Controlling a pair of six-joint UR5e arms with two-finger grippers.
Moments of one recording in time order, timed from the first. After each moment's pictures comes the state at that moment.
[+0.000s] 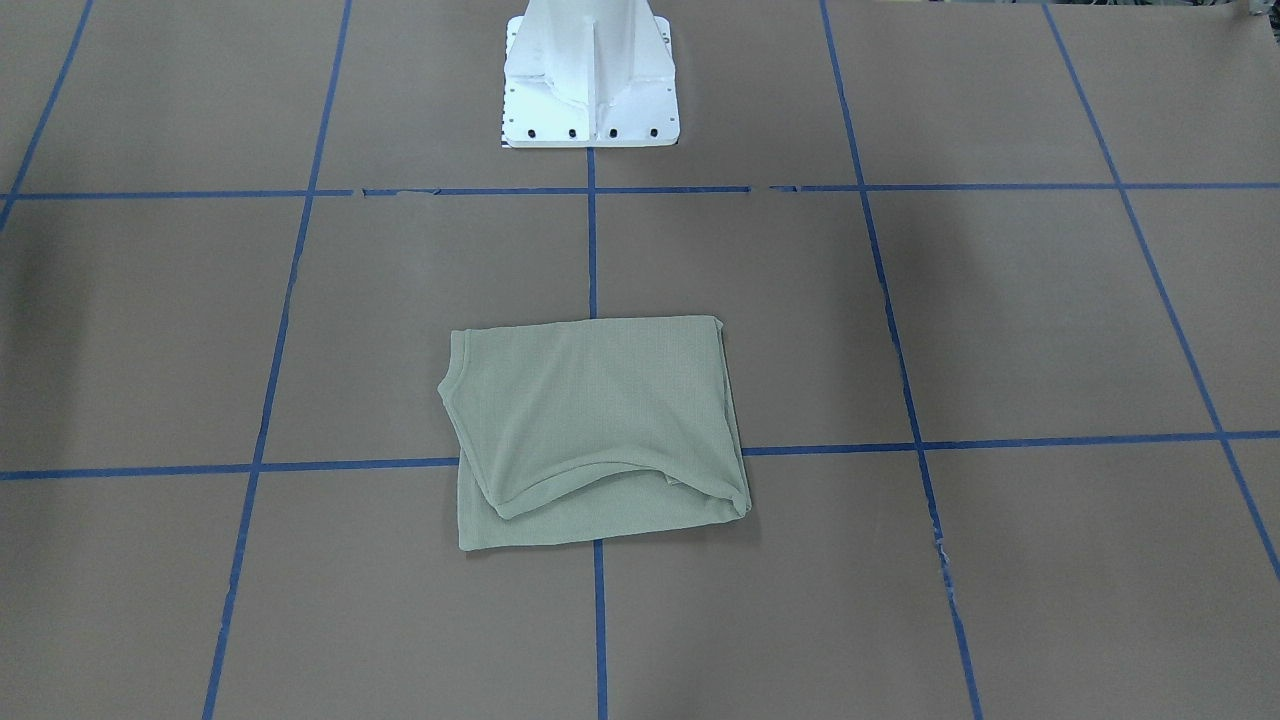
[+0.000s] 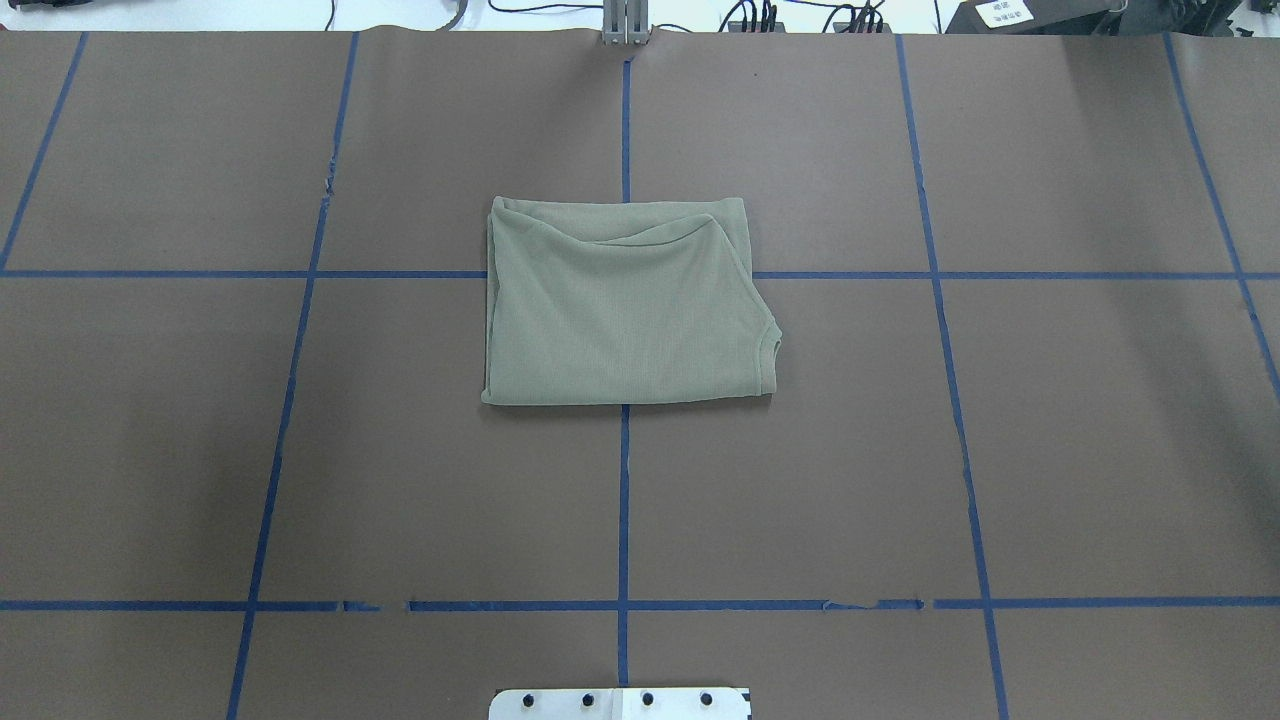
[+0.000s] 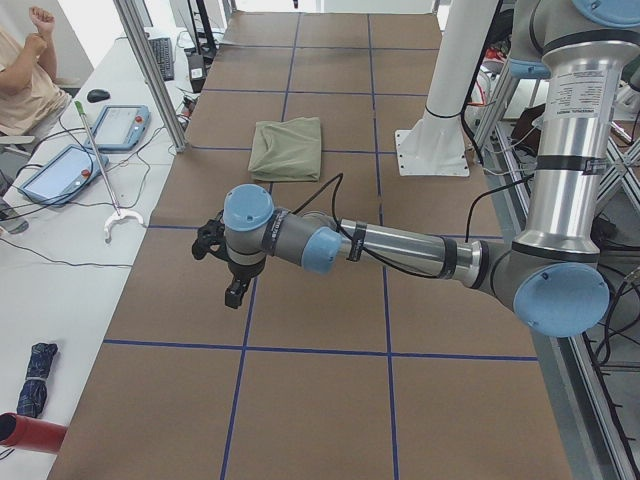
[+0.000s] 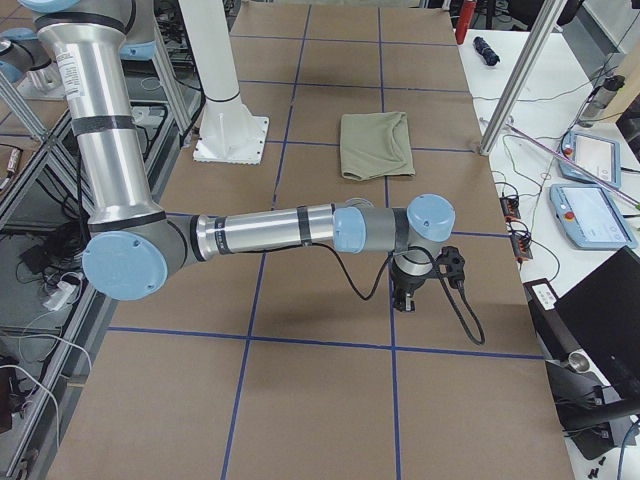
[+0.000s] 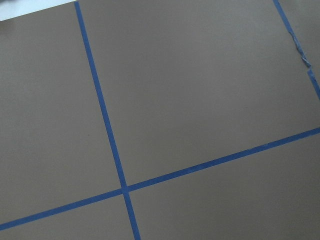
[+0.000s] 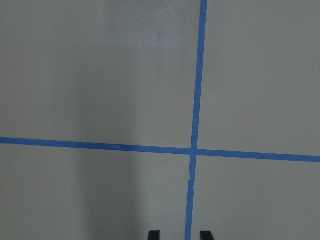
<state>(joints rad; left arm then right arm) -1.53 -1.63 -1.66 -1.77 -2.38 -0.01 1.53 -1.40 1.57 -1.69 2.33 0.01</state>
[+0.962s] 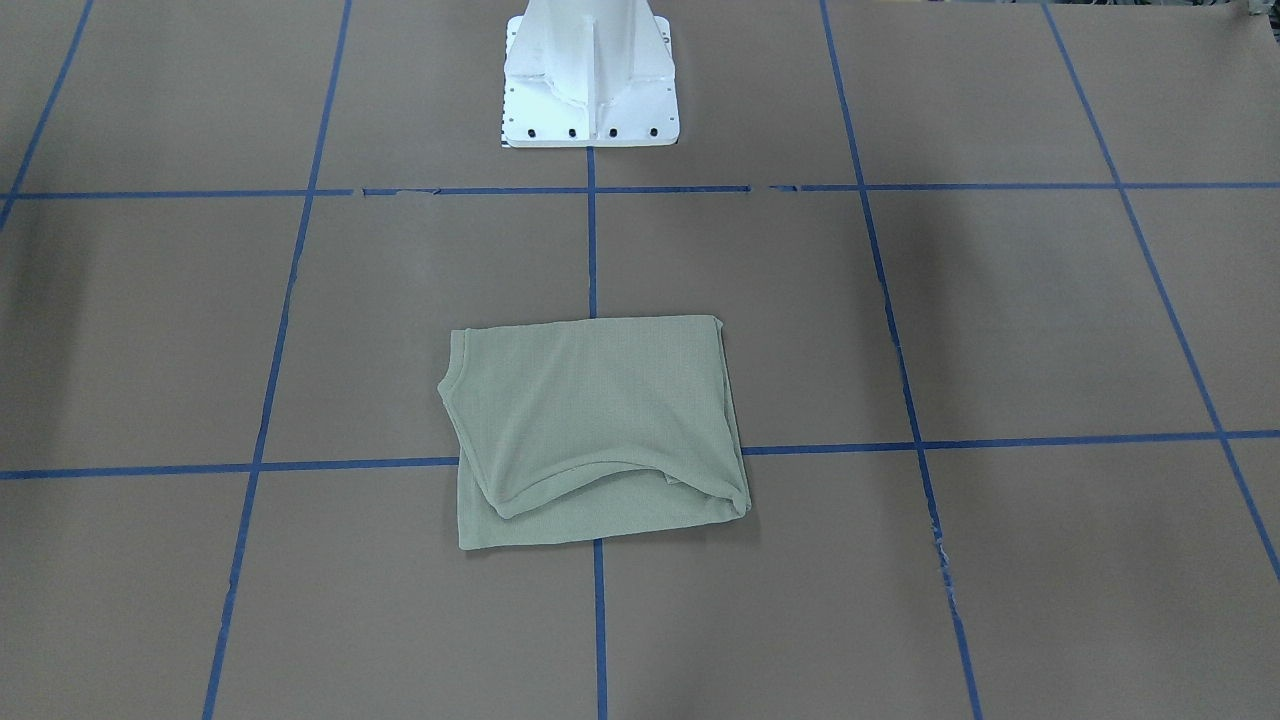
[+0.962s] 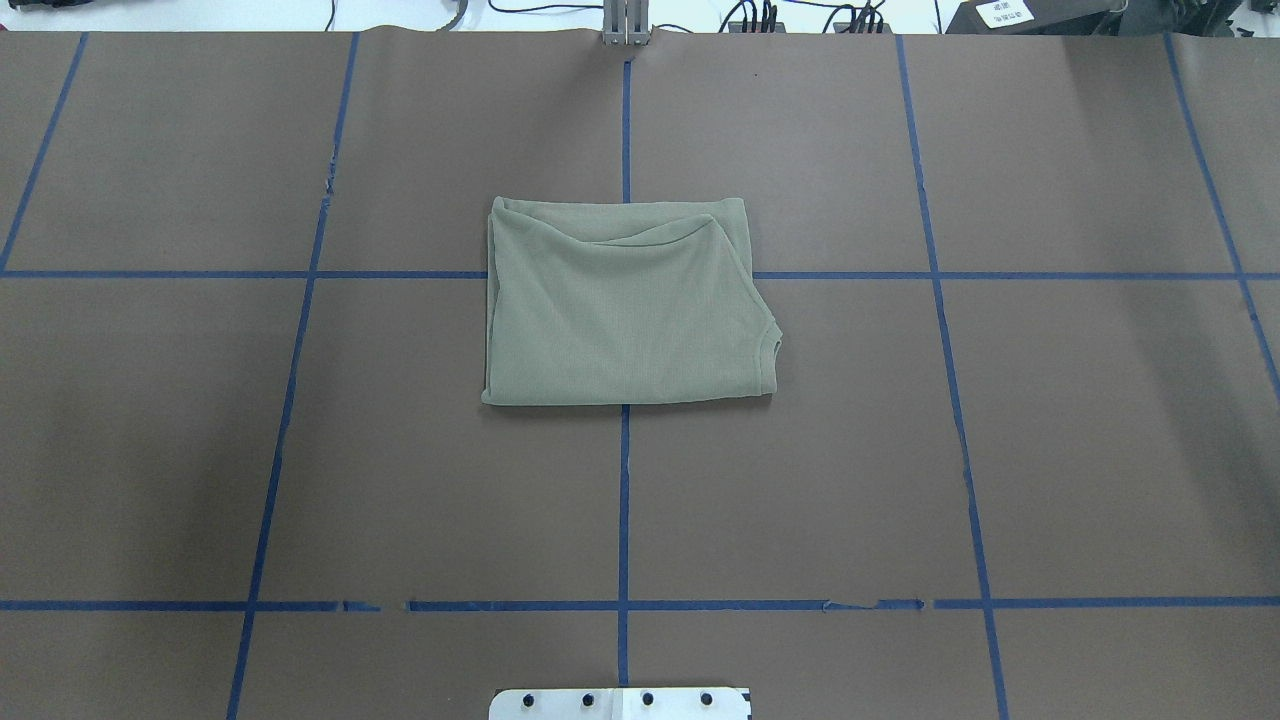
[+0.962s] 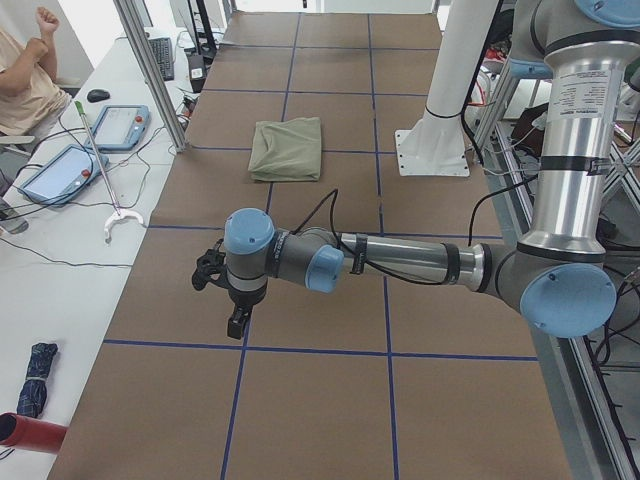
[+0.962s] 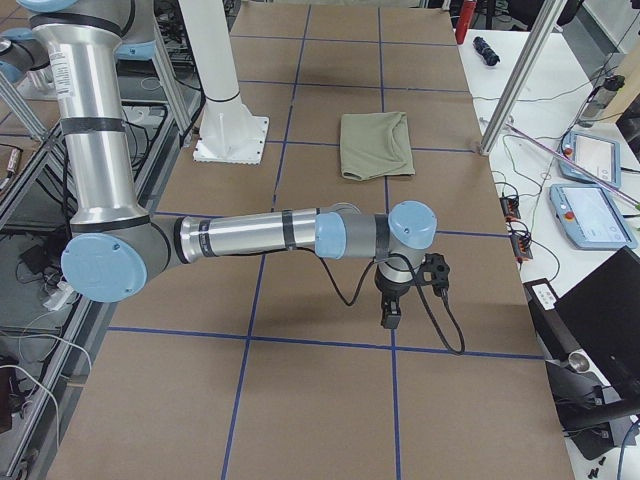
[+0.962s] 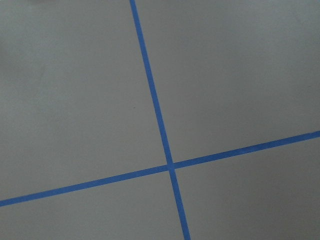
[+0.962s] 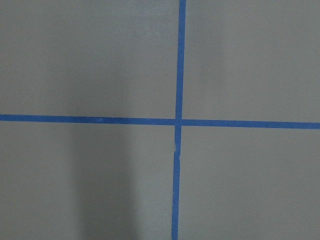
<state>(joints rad) -1.54 -1.61 -1.59 -1.77 -2.29 -0.01 1.55 -1.49 1.63 -1.69 2.32 0.01</state>
